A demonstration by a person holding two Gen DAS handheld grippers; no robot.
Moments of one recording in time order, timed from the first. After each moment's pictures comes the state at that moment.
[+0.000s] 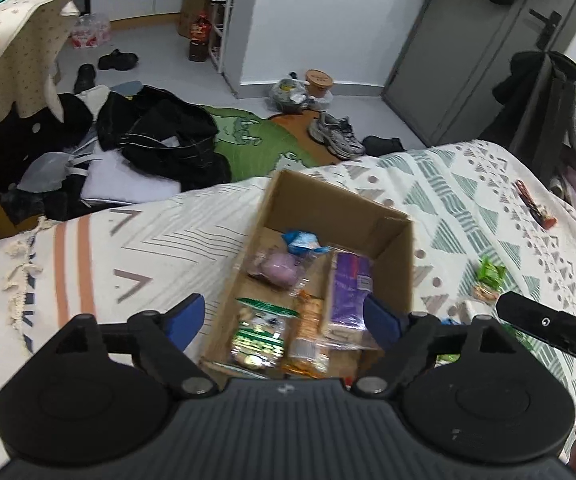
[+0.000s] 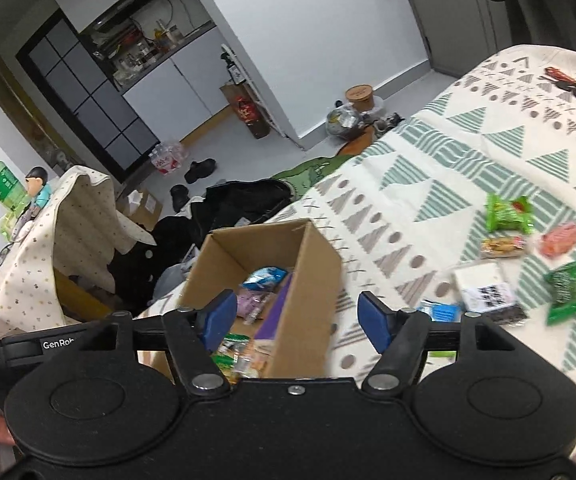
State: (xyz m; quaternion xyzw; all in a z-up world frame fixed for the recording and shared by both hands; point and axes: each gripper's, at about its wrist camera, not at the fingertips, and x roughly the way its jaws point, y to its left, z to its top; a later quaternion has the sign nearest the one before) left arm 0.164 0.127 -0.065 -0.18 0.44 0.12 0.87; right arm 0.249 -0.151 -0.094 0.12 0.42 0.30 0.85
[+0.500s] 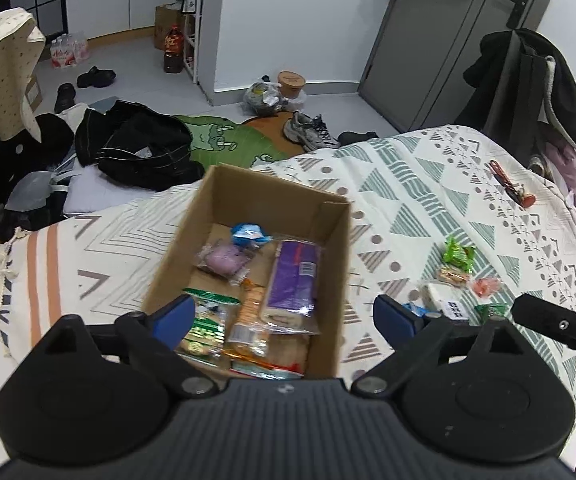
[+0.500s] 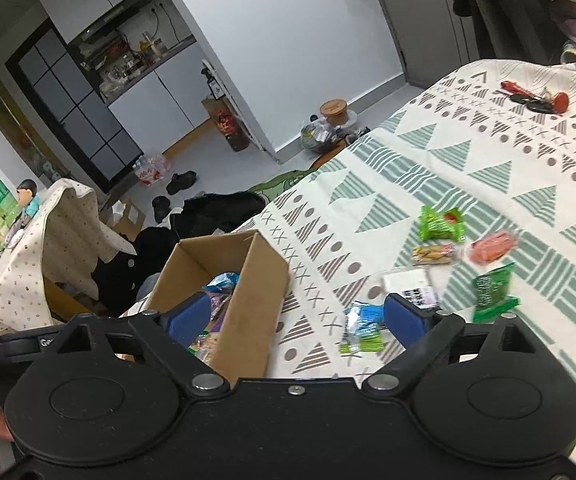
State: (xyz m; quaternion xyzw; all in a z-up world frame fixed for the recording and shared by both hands) left arm 0.166 0.065 -0.055 -0.15 0.43 0.10 0.88; right arm 0.245 -0.218 -0.081 0.12 0.40 0.28 0.86
